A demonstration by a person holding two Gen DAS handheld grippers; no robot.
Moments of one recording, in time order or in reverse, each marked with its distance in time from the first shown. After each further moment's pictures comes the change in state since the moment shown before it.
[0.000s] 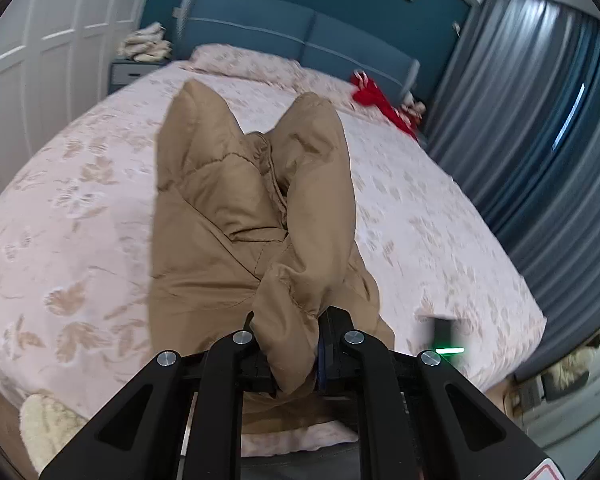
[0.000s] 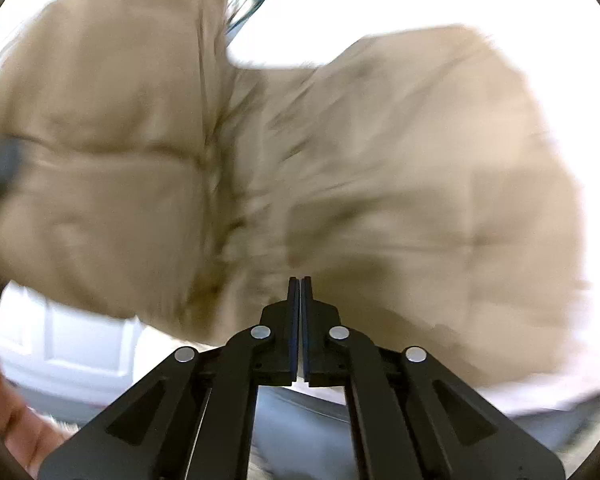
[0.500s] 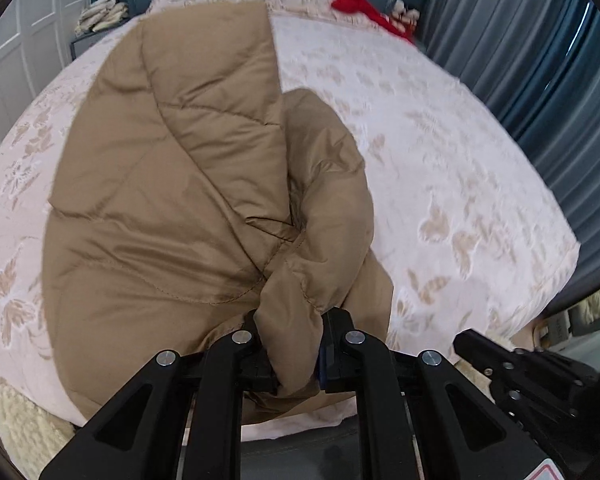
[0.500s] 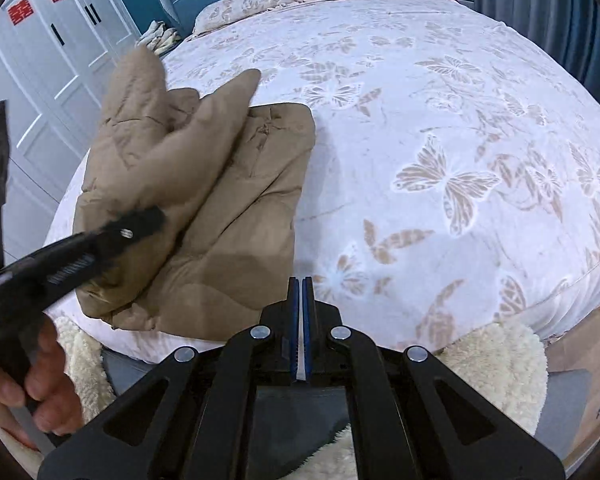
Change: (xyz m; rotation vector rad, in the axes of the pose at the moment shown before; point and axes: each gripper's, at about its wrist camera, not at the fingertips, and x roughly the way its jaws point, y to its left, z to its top) left arm 0.127 -0.081 -0.055 0.133 0.292 0.084; right arm -0.108 -0.050 -0.025 -0.028 -0.134 -0.378
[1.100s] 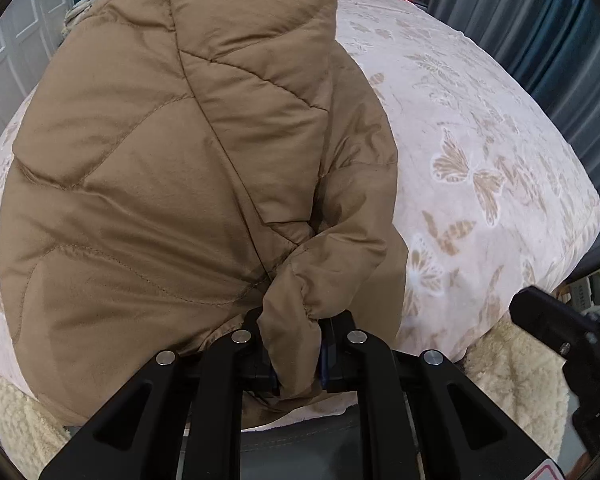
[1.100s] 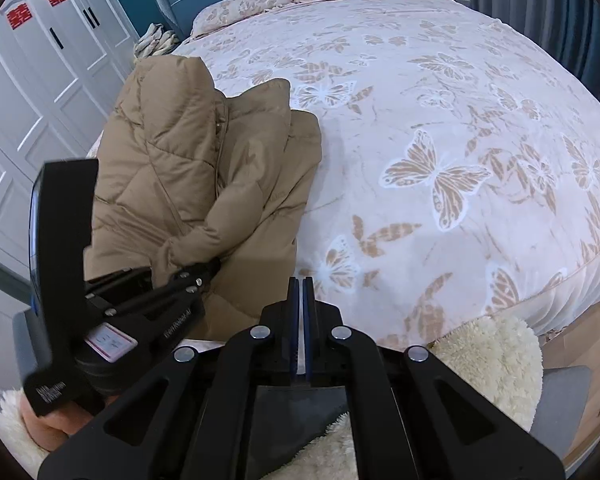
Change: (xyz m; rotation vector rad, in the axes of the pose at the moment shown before) left arm 0.042 -0.027 -0.029 0.080 0.083 0.069; right arm -0.002 -0.016 -0.002 0.021 -0.004 0.011
